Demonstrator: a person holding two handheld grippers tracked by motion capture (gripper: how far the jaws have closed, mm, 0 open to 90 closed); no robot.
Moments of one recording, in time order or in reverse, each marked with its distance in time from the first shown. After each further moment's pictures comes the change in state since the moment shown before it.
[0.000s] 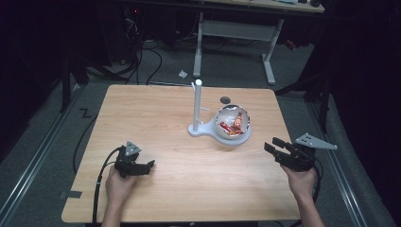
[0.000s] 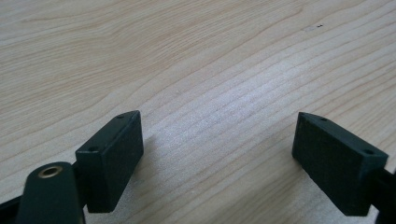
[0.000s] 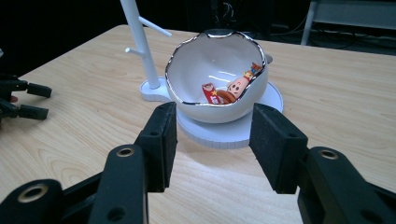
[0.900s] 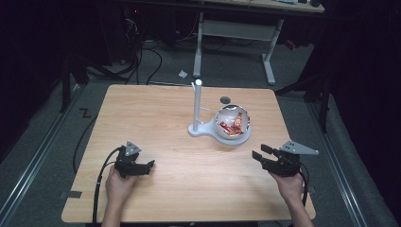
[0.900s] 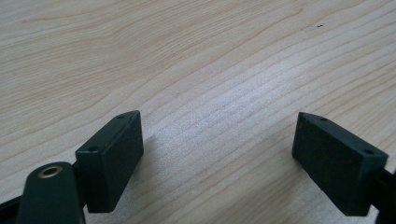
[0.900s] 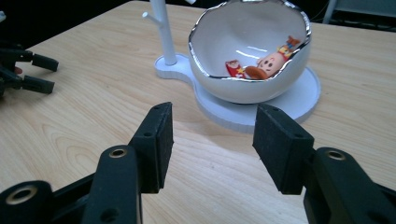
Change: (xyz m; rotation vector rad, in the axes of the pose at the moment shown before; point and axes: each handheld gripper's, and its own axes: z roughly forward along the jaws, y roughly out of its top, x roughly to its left) left arm 0.000 0.000 0.000 0.000 0.000 0.000; right arm 0.020 -0.023 0.029 0.052 0.040 -0.046
